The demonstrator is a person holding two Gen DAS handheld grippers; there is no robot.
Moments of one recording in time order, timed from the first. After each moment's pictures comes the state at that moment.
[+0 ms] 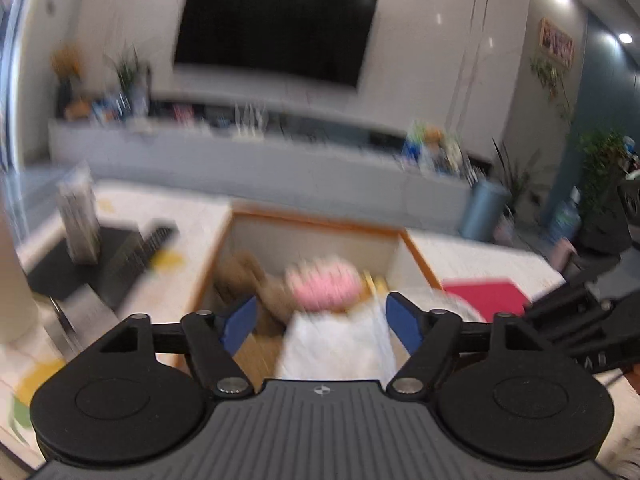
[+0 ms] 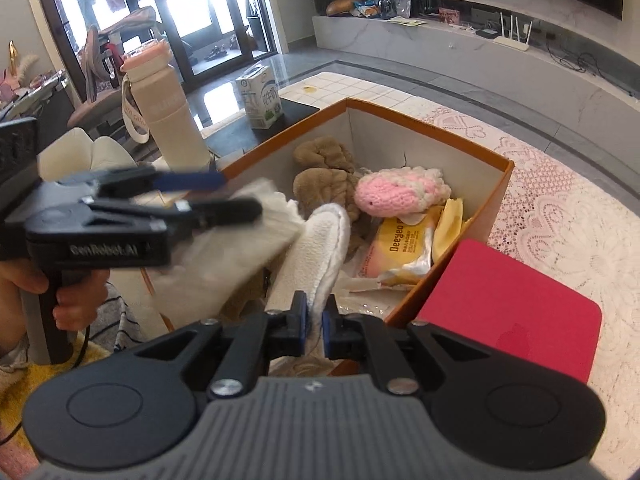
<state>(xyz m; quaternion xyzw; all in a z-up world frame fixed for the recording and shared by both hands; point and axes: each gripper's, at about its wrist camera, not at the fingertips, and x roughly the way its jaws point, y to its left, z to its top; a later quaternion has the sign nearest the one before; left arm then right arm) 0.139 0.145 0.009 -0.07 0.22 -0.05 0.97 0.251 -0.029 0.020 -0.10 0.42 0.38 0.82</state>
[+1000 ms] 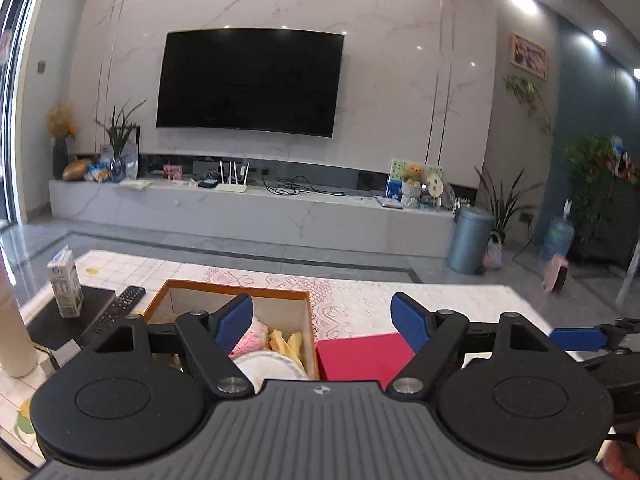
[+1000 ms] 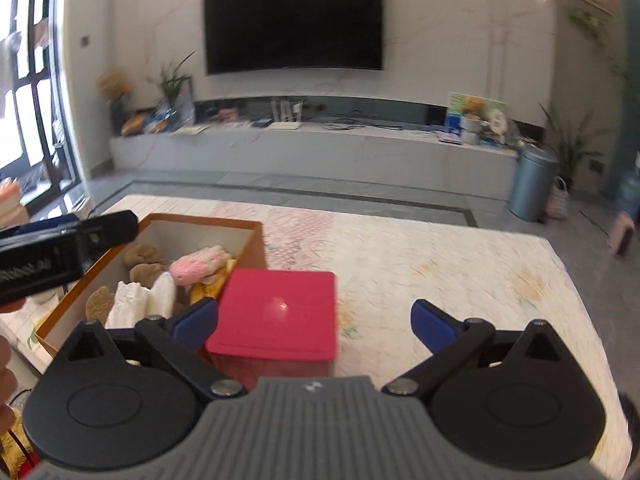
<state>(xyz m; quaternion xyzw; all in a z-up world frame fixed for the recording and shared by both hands) 0.098 0.018 0.081 -0.03 0.18 -0.05 0.98 0.135 -0.135 0.085 -0.02 0.28 0.06 0.96</state>
